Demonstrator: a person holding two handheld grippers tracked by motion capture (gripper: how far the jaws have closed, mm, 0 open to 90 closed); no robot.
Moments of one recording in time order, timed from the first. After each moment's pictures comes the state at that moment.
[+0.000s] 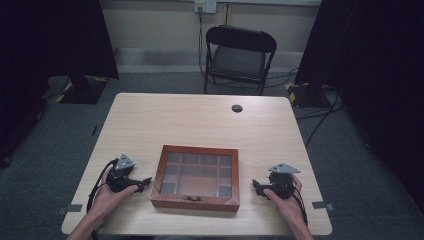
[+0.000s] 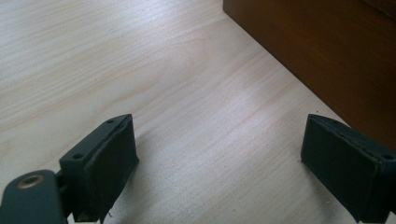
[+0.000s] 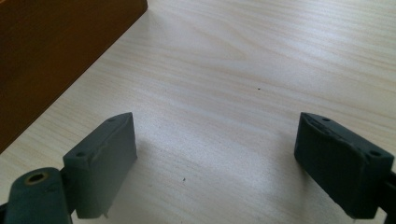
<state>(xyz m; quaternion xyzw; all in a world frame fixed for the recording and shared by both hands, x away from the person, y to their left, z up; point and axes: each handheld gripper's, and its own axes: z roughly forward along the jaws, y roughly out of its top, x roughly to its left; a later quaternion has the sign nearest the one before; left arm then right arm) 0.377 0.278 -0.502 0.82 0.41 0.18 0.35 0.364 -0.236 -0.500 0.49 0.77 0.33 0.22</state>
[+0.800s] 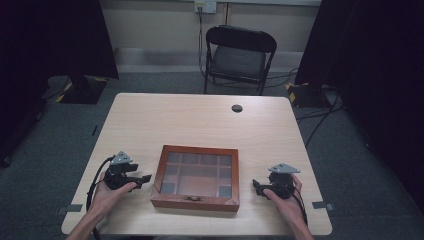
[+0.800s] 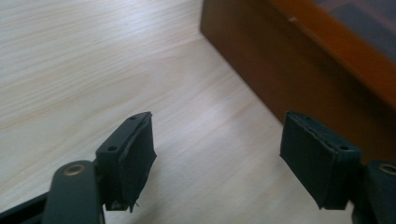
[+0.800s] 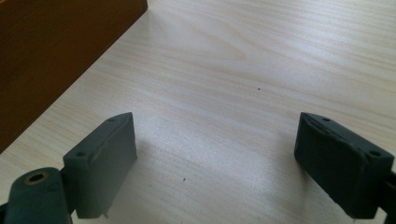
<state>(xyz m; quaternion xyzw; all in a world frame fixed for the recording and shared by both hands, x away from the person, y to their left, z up) 0.373 0.277 -0.478 0.81 0.42 0.12 0.39 0.364 -0.236 -0.500 0.49 0.77 0.33 0.22</state>
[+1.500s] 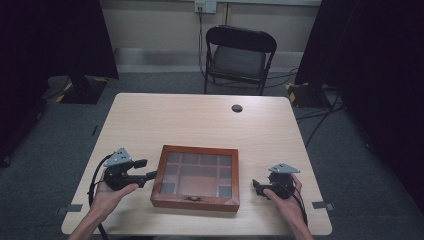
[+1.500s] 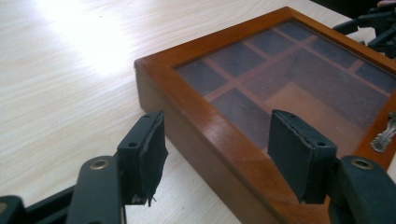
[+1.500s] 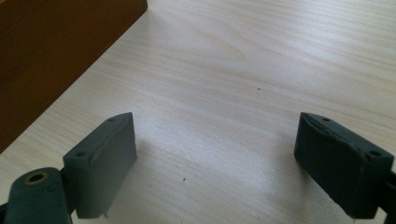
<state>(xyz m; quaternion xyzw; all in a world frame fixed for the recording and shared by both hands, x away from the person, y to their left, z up) 0.352 0.255 -0.432 0.80 0.36 0.13 0.47 0.364 -0.236 -0.500 0.49 0.77 0.33 0.22</state>
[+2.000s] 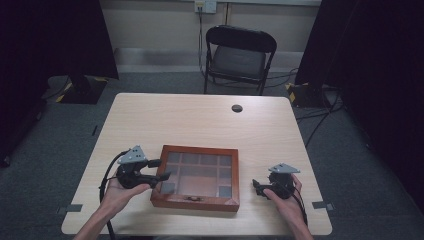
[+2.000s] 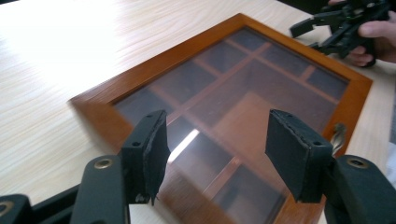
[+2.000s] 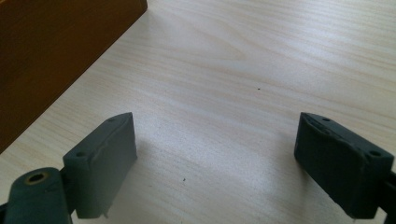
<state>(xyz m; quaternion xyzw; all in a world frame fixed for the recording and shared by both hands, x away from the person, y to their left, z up) 0.356 0.217 -0.415 0.82 0.30 0.11 0.47 0.364 -0.235 -0.500 0.49 0.77 0.33 0.22</state>
